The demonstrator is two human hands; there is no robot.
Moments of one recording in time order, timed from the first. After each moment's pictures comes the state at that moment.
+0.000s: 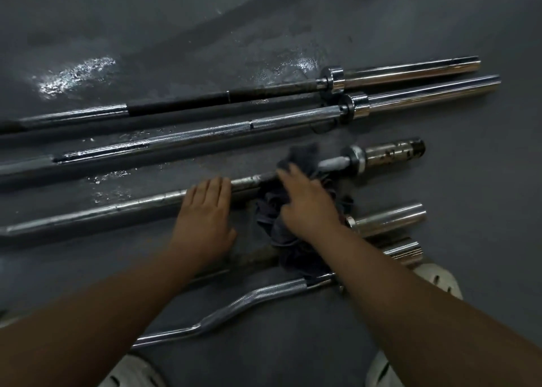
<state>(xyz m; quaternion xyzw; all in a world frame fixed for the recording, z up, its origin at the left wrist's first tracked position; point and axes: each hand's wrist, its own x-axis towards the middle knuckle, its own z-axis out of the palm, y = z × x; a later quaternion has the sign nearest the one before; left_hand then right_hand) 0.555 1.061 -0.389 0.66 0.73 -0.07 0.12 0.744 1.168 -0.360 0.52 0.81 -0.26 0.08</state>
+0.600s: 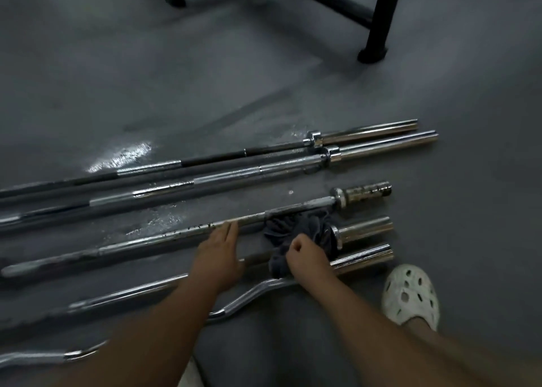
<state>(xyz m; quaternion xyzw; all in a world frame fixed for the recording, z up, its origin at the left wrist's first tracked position) 0.591 0.971 -0.293 0.60 0.78 -0.02 0.19 0.781 1.034 -0.277 0.64 0.63 -0.44 -0.04</state>
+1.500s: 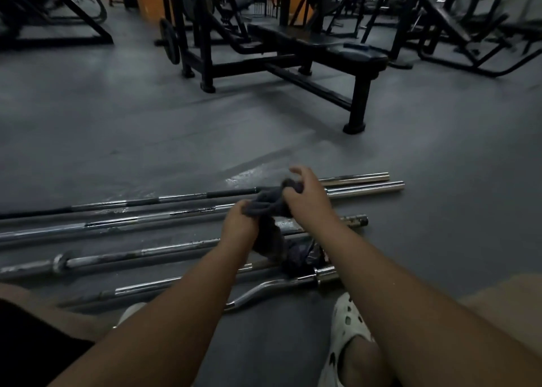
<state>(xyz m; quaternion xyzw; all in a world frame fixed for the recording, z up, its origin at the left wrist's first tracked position) 0.656 0.919 -0.124 0.30 0.68 0.54 0.39 0.781 0.969 -0.057 0.46 0.71 -0.41 -0.34</state>
